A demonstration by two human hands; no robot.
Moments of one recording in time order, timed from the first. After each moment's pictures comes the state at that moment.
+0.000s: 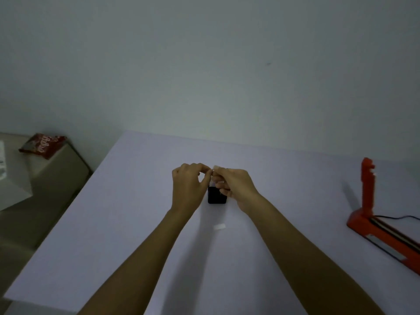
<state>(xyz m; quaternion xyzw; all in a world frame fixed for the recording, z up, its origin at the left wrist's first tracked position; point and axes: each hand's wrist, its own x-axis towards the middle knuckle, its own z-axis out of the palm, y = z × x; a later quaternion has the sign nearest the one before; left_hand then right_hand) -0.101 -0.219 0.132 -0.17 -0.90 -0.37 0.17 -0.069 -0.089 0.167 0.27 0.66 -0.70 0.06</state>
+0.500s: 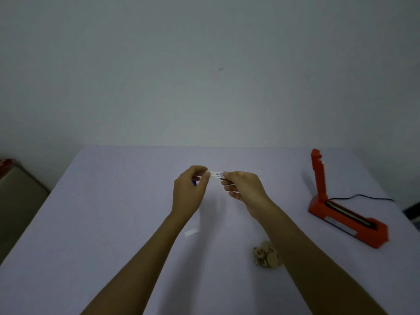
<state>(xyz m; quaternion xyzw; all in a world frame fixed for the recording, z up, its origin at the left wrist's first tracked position) -0.080 -0.142 0.146 -0.17 -0.81 -0.56 0.03 -0.020 -0.001 0.176 0.30 0.66 -0.69 -0.04</state>
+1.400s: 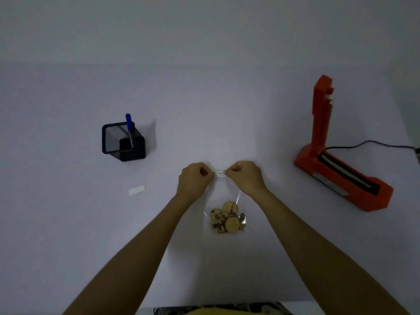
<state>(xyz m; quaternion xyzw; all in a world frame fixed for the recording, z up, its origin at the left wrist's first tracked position) -0.048 0.013 -0.038 -0.09 -0.89 -0.35 -0.27 0.010 0.166 -0.029 0.35 0.80 -0.47 0.13</state>
